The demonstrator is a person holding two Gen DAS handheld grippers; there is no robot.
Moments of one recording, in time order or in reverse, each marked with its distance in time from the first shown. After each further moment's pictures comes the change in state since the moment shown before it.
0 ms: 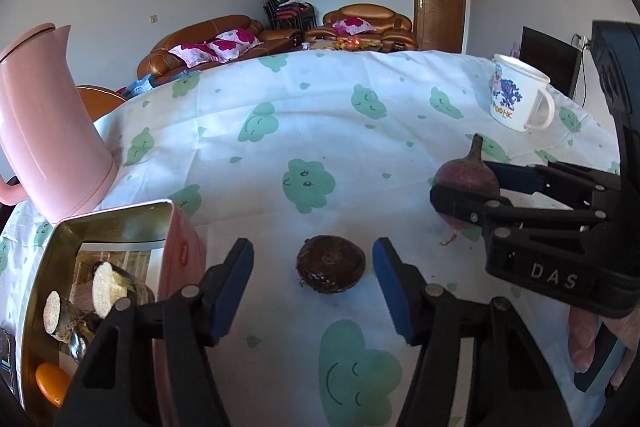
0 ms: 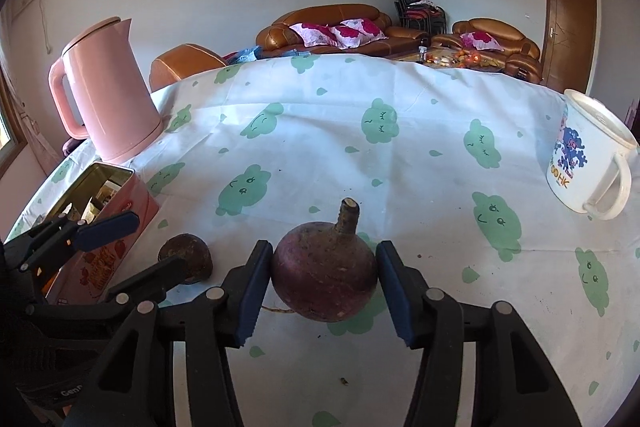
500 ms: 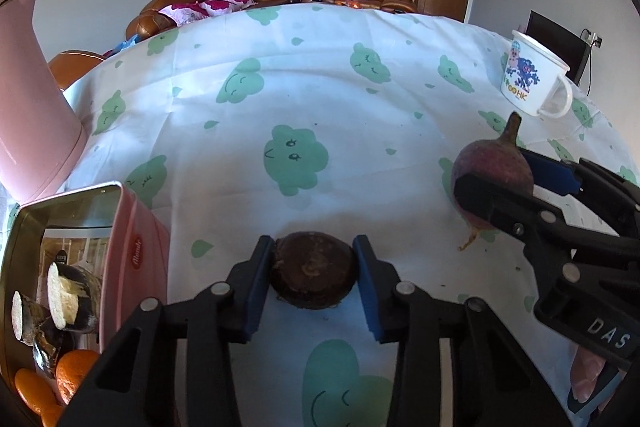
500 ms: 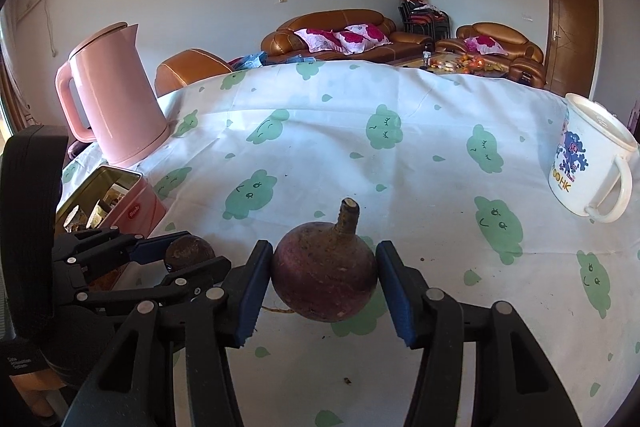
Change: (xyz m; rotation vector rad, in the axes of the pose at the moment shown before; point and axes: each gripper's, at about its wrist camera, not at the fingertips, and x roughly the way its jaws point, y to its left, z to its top) left arm 0.036 0.002 0.005 -0.048 0.140 -0.041; right arm -0.002 0.002 0.002 -0.014 -0.017 0.019
